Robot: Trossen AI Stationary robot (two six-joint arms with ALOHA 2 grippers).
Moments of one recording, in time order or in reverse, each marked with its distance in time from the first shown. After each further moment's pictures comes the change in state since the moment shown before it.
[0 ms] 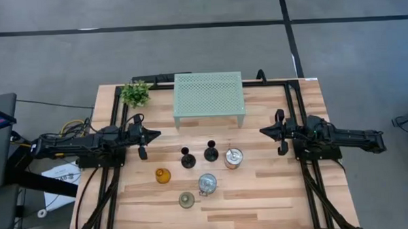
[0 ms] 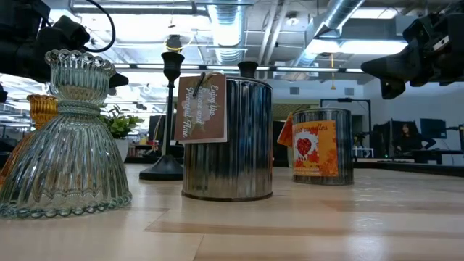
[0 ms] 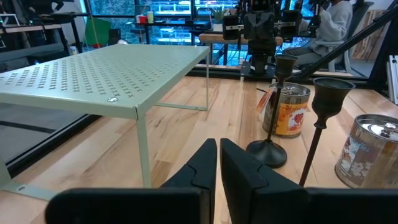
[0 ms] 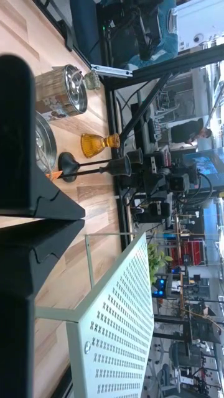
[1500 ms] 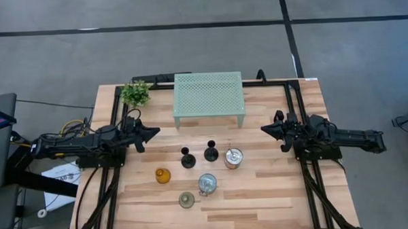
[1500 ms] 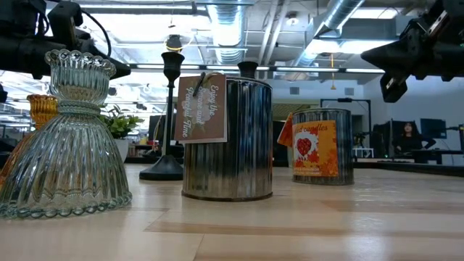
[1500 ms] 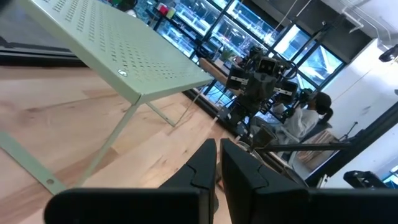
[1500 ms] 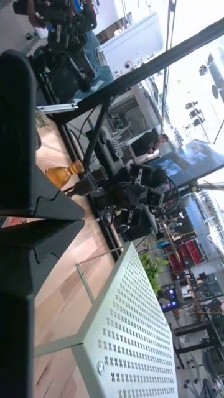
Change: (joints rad) left arm 0.000 0.000 0.000 0.086 -0.043 -0.624; right arm -0.001 0.000 0.000 0.091 0.002 0.333
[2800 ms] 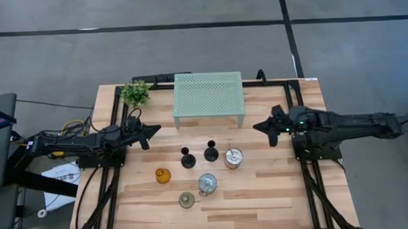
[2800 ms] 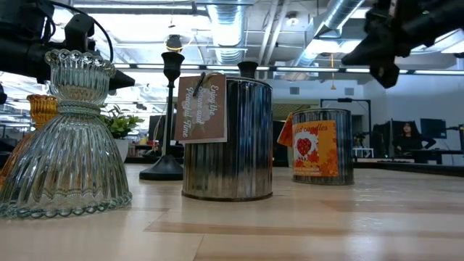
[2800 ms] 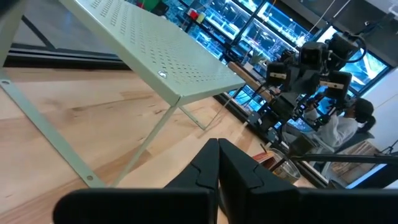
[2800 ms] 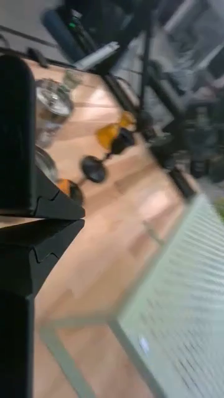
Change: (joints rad) left arm 0.000 0.126 0.000 0.058 -0.114 -0.004; right arm 0.047 0.615 0.465 -0.367 0.093 0.140
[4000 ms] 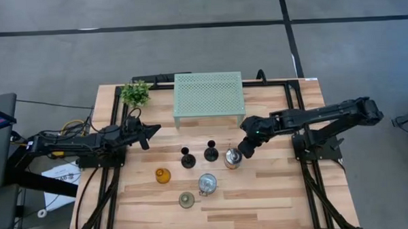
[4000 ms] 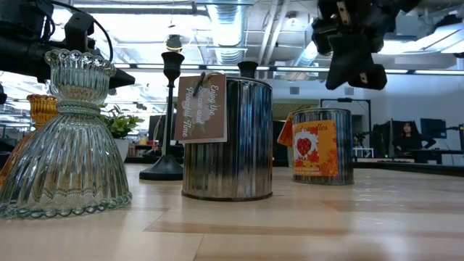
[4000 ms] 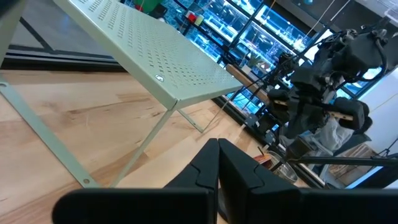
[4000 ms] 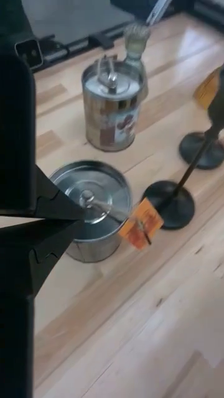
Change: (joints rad) left arm 0.000 0.000 0.000 0.013 0.000 0.000; right arm 0.099 0.645 0.428 -0.349 -0.151 0.273
